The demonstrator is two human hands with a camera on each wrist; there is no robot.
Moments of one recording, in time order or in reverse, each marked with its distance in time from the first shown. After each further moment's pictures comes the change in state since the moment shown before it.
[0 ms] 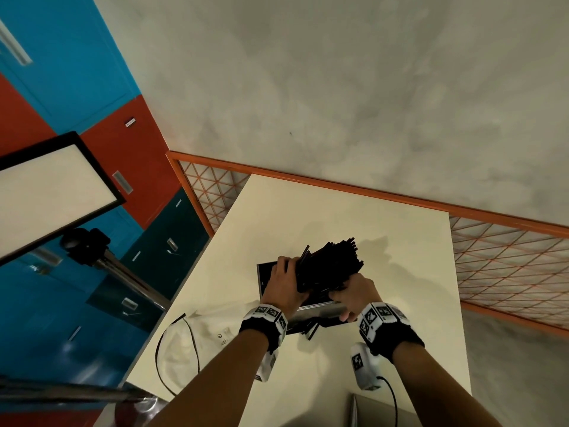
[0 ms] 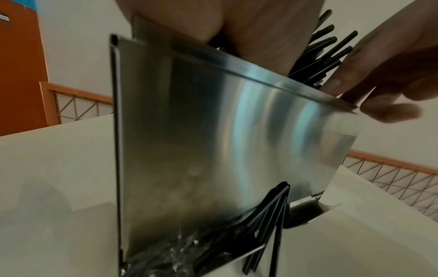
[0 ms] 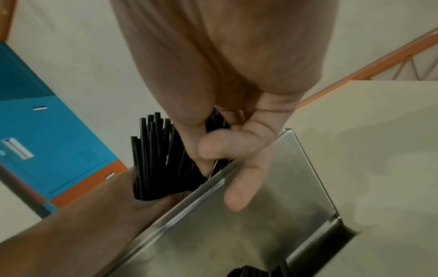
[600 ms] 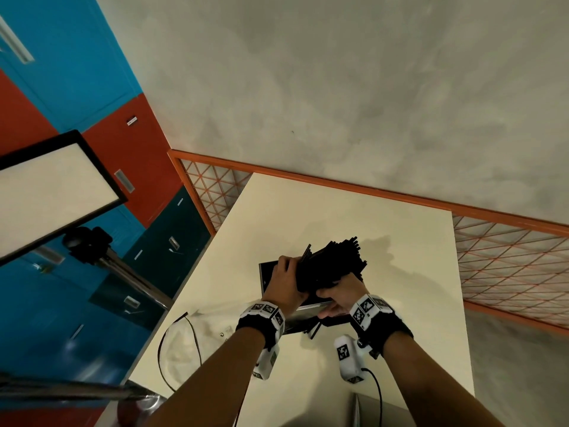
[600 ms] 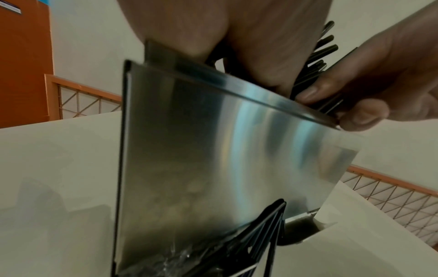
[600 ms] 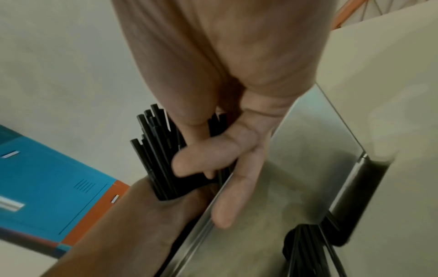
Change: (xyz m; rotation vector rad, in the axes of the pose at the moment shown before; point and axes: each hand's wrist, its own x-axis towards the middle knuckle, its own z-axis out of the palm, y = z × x) left_hand 0.003 -0.008 -0.002 -0.089 -0.049 0.015; right_hand 0.013 -0.010 0.025 0.225 -0.075 0.034
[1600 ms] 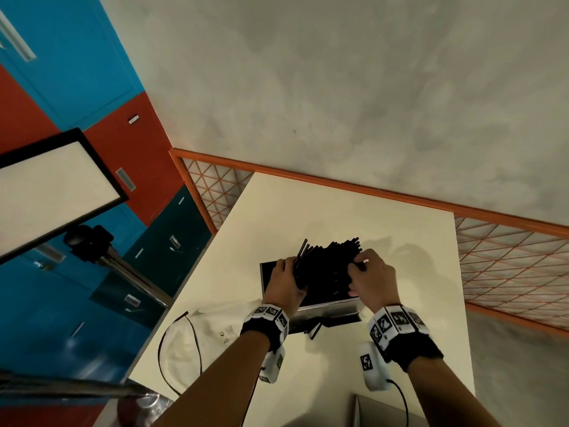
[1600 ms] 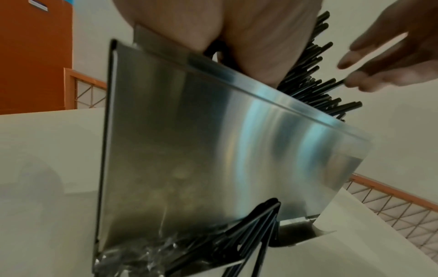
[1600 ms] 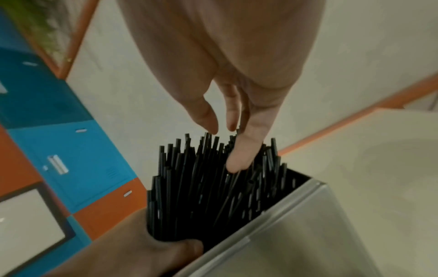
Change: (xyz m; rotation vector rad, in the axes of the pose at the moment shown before) left_hand -0.003 0.005 0.001 -0.062 0.100 -0.094; right_hand -0.038 -0.011 -0.038 0.001 0.421 -0.310
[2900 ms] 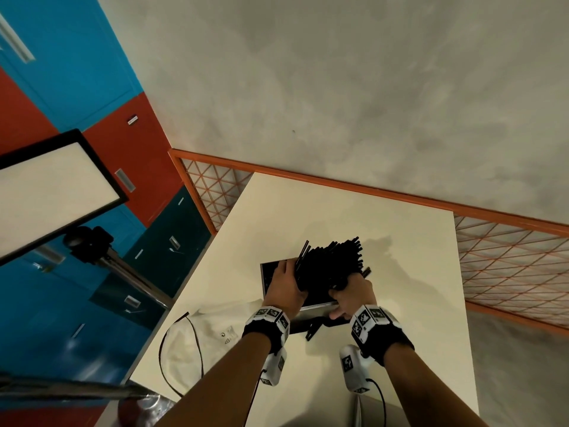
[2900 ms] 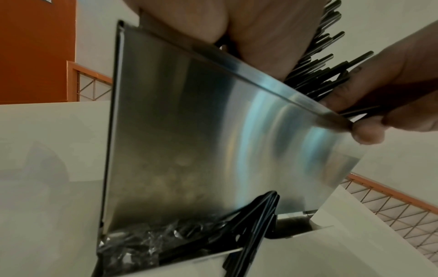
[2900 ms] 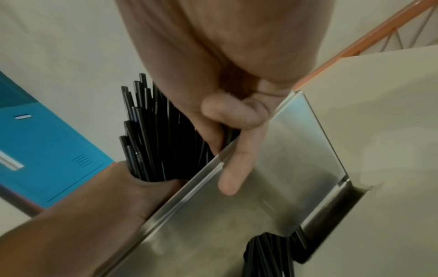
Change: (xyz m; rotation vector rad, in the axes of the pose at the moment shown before) left_hand 0.001 -0.002 0.002 -0.022 -0.025 0.003; right_hand 0.014 0.034 0.052 -0.184 -0.183 0.211
